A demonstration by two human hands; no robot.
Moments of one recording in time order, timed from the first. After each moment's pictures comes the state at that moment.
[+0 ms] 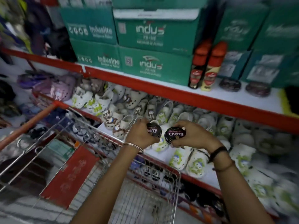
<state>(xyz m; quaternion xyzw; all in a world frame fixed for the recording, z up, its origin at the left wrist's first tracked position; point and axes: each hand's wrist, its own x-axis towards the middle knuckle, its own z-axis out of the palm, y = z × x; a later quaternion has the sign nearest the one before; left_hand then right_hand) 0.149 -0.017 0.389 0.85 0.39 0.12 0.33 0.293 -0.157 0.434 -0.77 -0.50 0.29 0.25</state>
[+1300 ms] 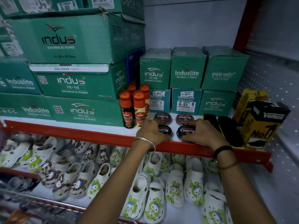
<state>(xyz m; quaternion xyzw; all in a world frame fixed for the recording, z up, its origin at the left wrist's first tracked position) 0.390 -0.103 0.487 0.92 0.24 0.11 0.27 0.474 -0.262 0.512 -0.91 -0.31 0.05 0.28</state>
